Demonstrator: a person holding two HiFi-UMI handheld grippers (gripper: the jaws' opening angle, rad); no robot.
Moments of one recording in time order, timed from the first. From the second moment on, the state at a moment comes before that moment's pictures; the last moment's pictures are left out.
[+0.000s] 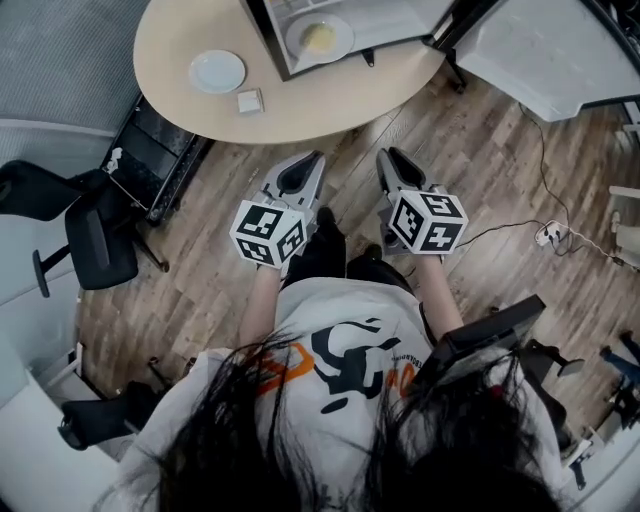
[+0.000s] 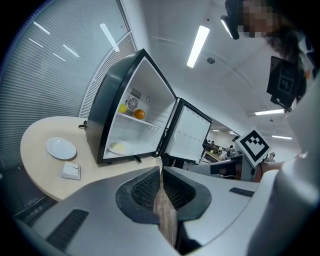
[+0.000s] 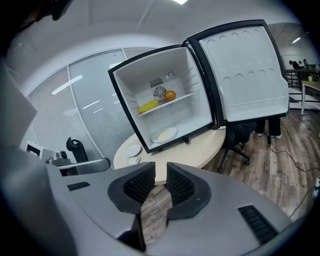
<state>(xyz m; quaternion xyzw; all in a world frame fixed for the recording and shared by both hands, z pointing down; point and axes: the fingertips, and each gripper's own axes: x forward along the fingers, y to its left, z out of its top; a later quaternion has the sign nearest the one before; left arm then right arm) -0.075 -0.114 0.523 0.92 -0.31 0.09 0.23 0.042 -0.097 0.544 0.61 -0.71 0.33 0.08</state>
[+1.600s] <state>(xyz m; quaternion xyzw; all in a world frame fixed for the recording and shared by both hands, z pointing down) 0.003 0.086 0.464 0.92 -0.35 0.07 0.14 0.087 0.078 0.503 0.54 -0.79 0.28 0.05</state>
